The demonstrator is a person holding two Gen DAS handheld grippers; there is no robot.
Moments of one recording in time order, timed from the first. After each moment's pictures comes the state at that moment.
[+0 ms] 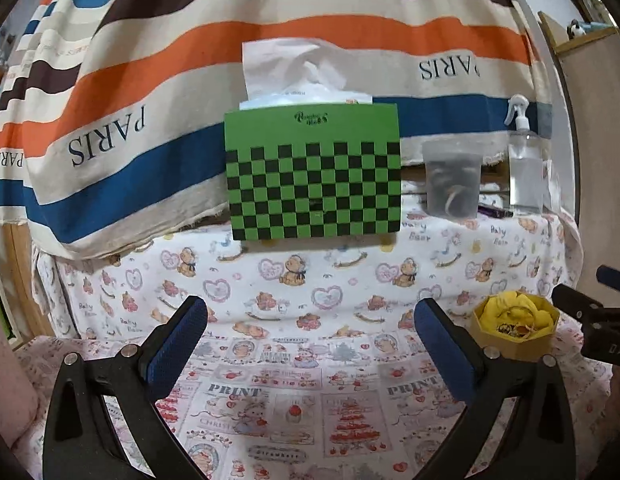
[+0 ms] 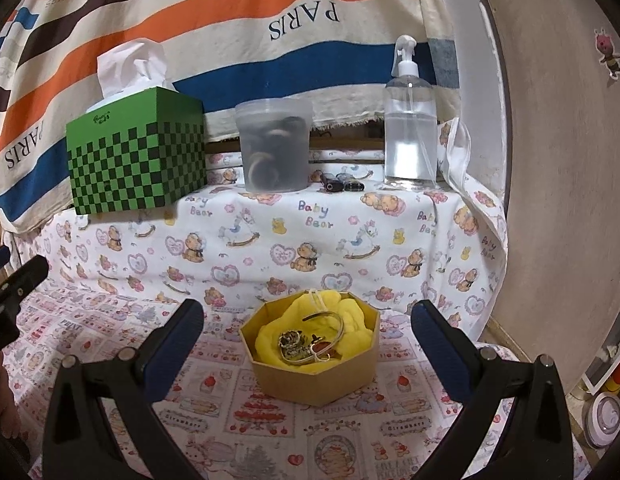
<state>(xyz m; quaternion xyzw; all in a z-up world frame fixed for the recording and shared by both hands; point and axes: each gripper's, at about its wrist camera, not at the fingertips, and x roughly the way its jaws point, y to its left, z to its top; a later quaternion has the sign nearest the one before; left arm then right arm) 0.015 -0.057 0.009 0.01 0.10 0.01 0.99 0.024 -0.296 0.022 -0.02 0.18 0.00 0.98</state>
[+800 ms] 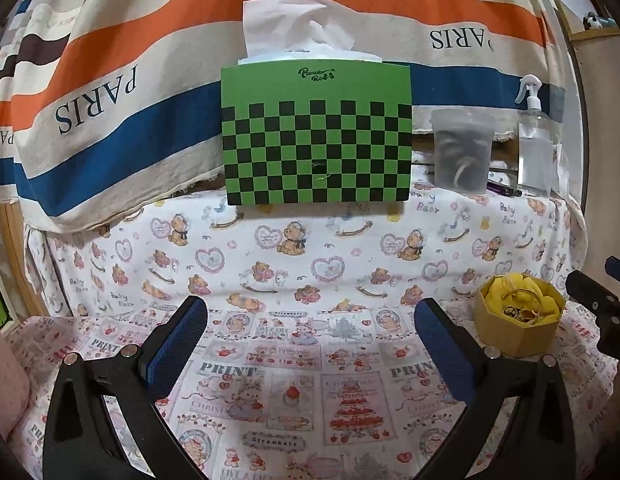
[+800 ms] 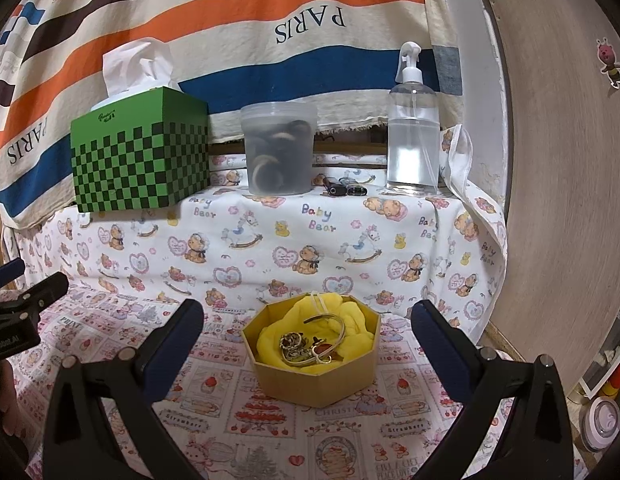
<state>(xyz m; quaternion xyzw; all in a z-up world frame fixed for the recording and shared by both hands) 0.030 -0.054 0.000 0.00 0.15 0.01 0.99 0.026 -0.297 0.022 -0.02 0.18 0.00 0.98</state>
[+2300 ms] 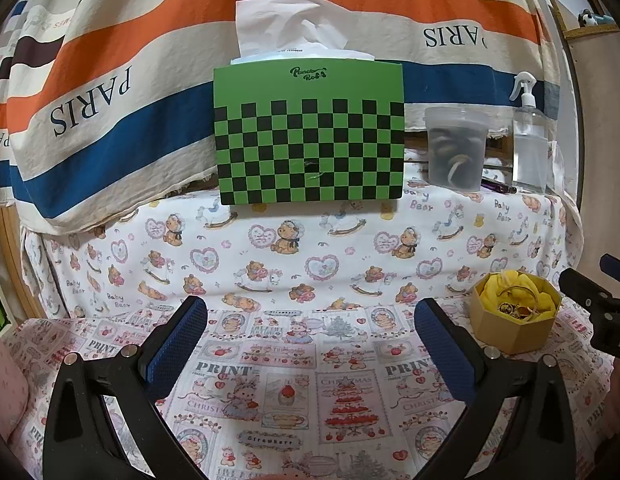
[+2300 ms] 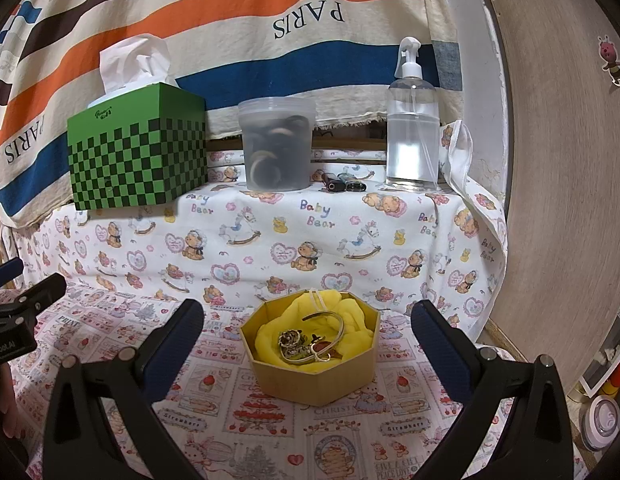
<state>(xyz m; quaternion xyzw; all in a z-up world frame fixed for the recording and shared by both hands) 0.029 -0.056 0.000 0.00 0.16 0.00 0.99 0.028 -0.296 0.021 -0.02 0.19 0.00 0.98</state>
